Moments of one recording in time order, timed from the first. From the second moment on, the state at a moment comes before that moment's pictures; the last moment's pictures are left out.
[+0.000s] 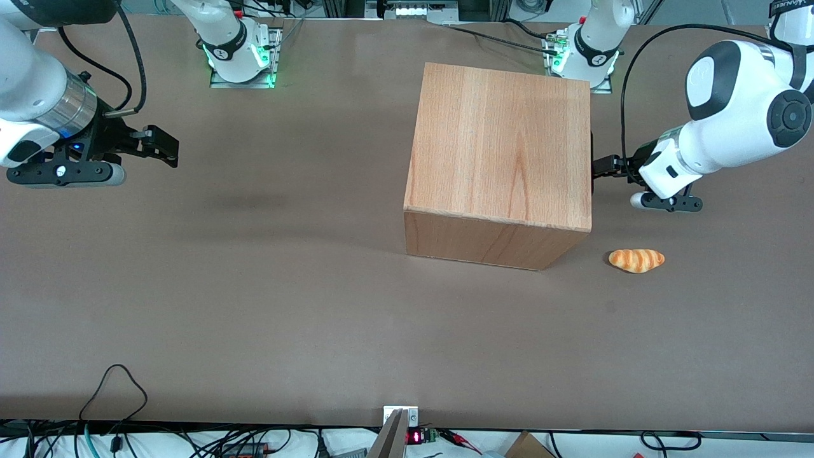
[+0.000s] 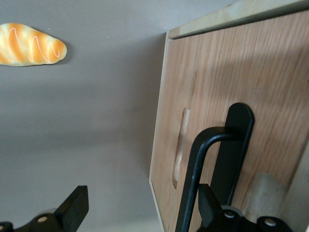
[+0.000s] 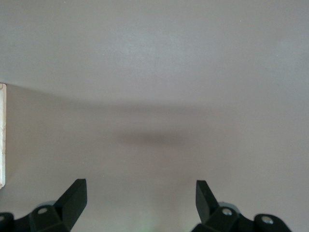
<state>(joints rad) 0.05 0.02 -0.13 -2.05 -0.23 1.86 0.03</state>
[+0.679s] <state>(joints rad) 0.07 0.02 -0.13 -2.09 -0.24 1.89 0.09</state>
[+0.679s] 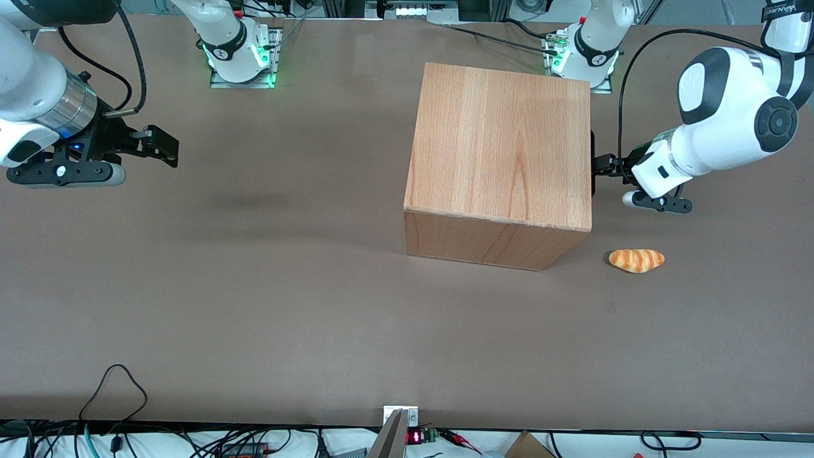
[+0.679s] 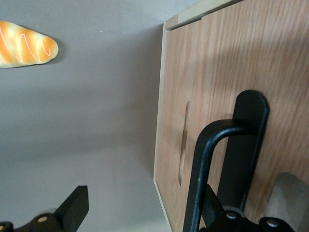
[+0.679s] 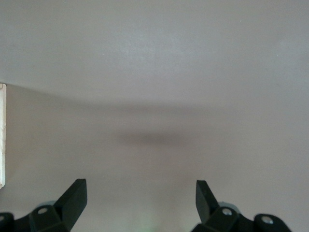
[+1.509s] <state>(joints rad) 0.22 0.05 -0.13 -2.10 -0.24 1.90 0.17</state>
